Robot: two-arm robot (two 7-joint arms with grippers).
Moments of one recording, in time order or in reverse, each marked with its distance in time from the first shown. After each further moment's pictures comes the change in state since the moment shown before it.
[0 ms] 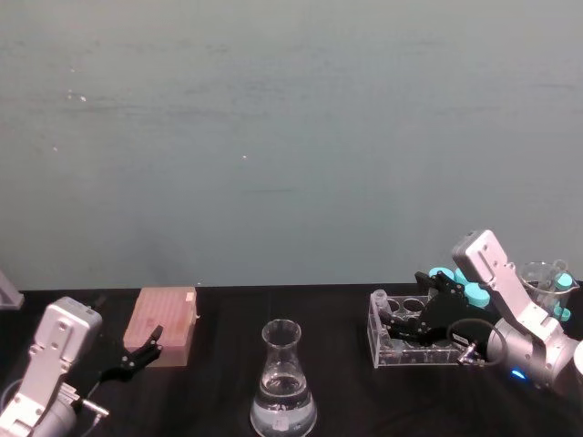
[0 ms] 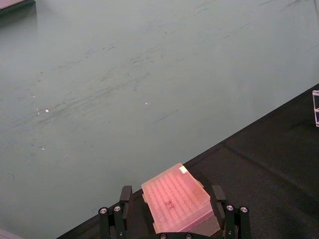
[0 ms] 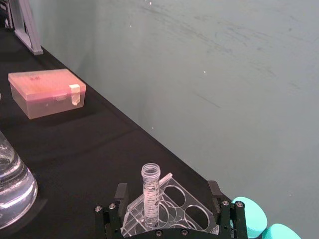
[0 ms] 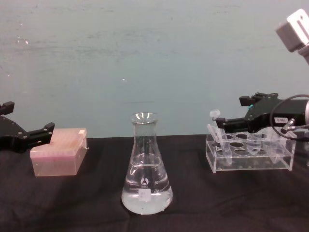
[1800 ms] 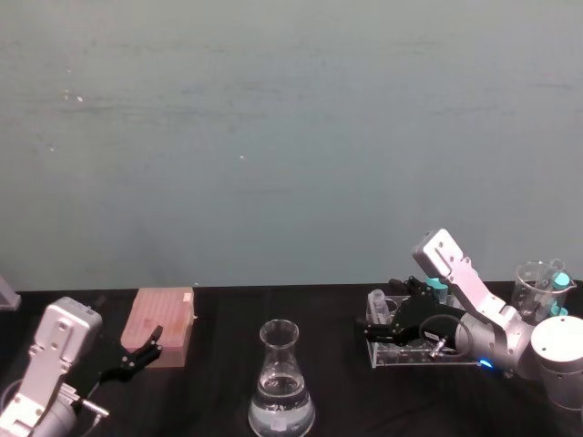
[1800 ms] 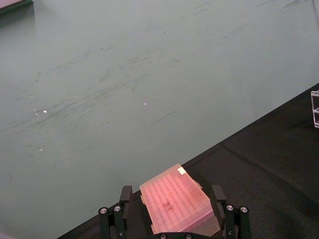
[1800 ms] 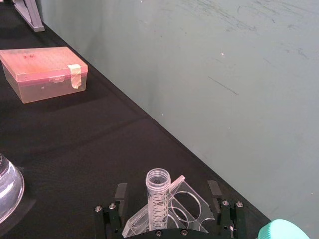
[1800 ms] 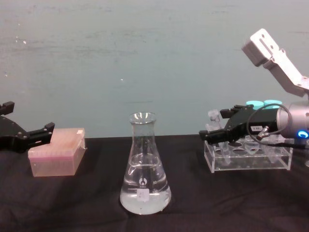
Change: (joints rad) left arm 0.000 0.000 0.000 0.000 0.000 0.000 0.000; right arm 0.169 -0.136 -0.023 0.327 -0.092 -0.063 0.065
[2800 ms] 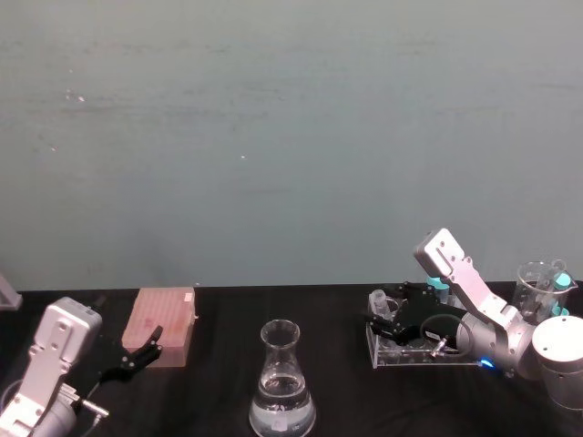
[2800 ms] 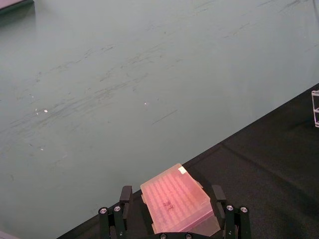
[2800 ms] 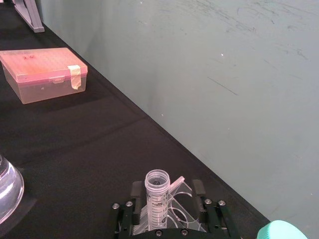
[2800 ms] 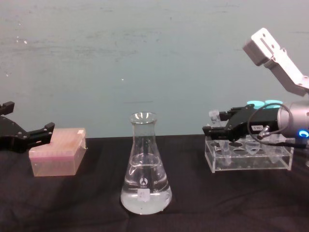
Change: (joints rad) left arm 0.000 0.000 0.000 0.000 0.000 0.000 0.000; right arm -0.001 0.004 -0.001 -0.005 0.003 0.001 -0.002
